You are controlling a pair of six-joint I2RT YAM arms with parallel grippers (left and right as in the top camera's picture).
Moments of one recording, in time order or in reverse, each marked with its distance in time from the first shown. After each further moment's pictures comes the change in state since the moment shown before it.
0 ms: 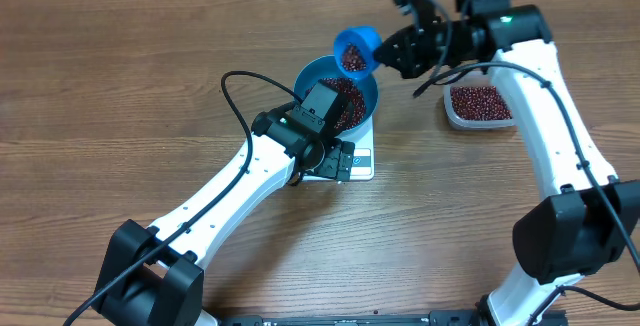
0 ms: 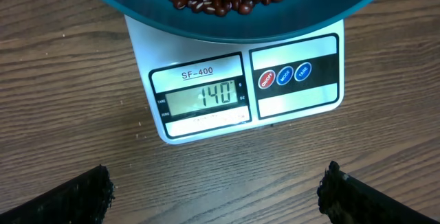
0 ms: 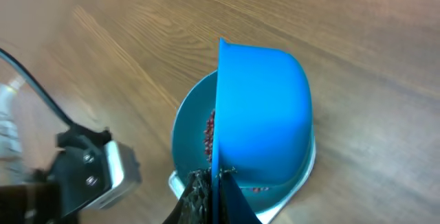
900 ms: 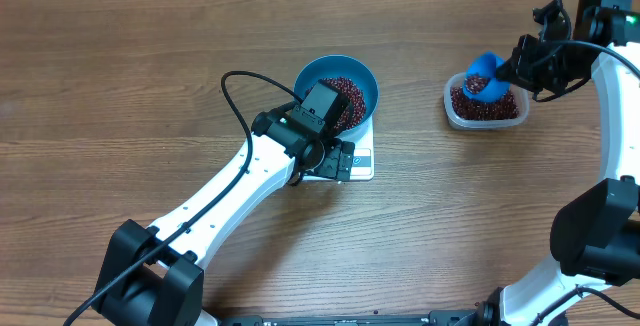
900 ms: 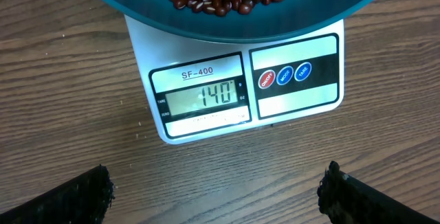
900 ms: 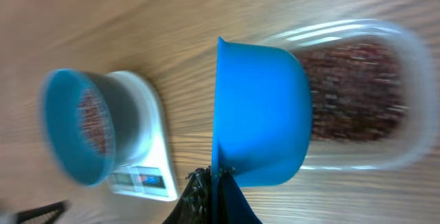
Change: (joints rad) left arm 0.000 0.000 0.000 0.000 0.000 0.000; right arm -0.423 0.000 -0.005 -0.278 0.203 0.320
